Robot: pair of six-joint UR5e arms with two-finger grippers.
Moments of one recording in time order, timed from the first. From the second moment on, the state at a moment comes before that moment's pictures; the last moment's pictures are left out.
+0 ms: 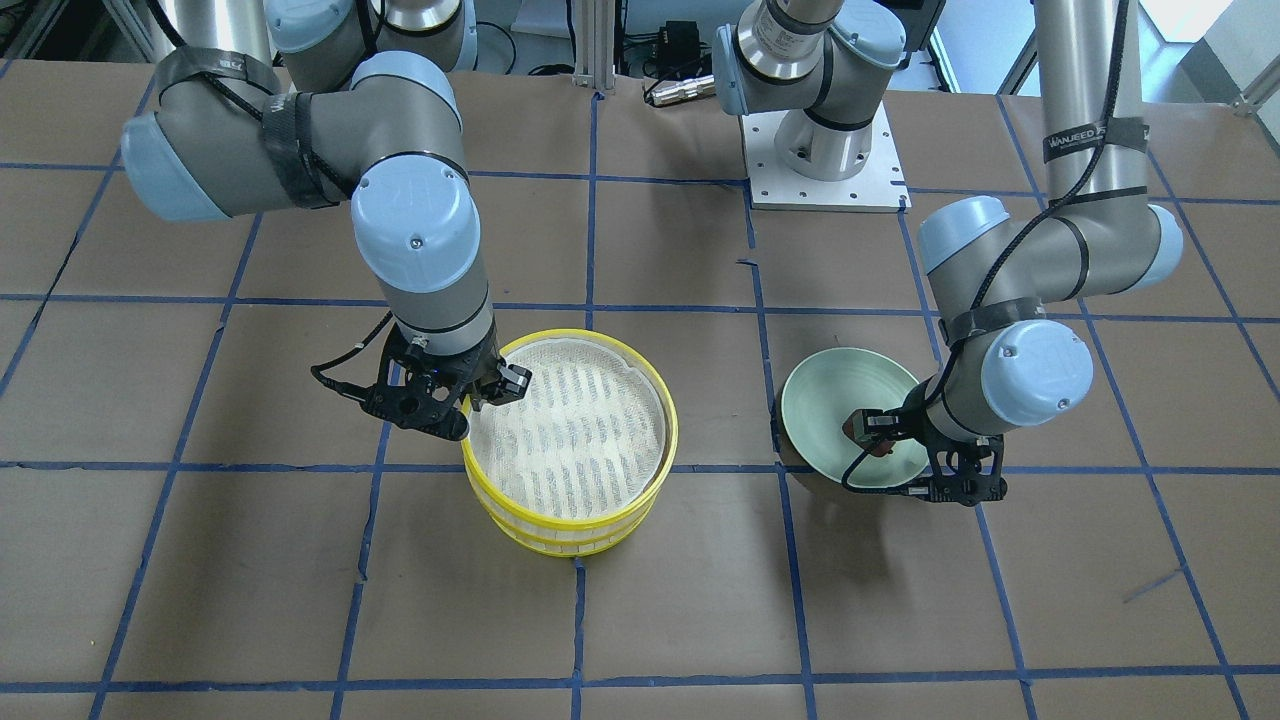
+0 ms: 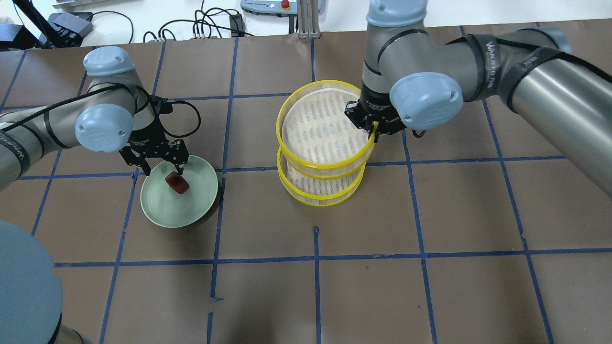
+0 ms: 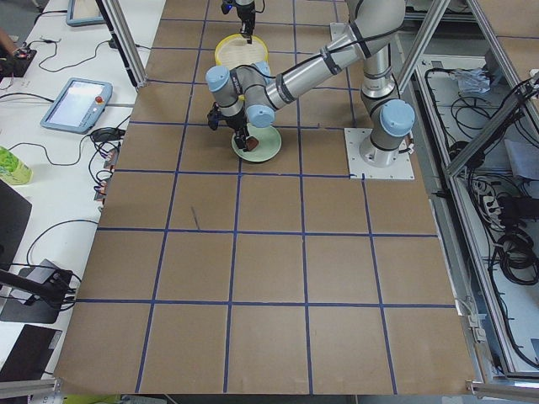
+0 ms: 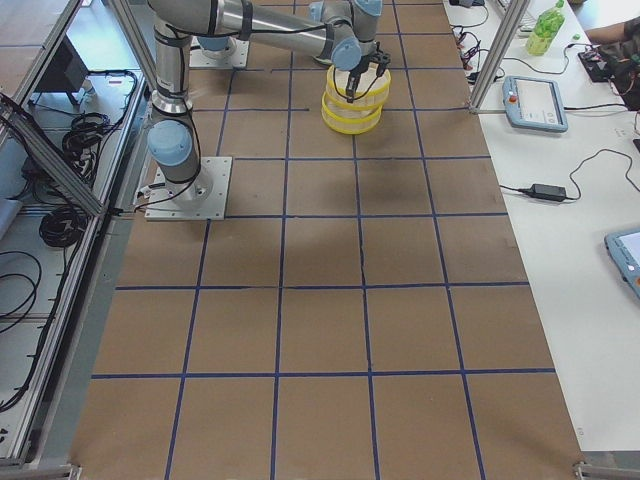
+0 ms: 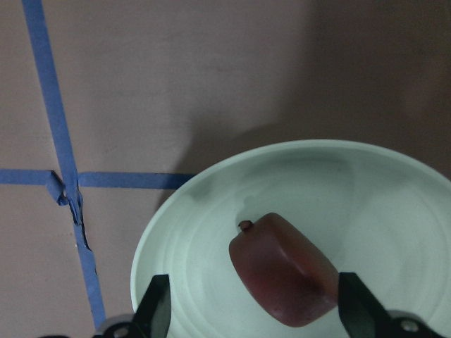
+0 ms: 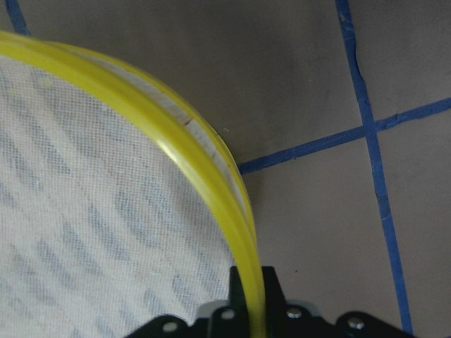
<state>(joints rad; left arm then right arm) -1.38 -1.97 -1.79 -1.19 1.68 0.16 1.80 -1.24 1.63 -1.88 -1.59 0.51</state>
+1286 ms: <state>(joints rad) -1.43 -1.90 -1.69 -1.35 1.52 0.08 1.79 -1.24 1.69 -1.93 -1.59 0.49</state>
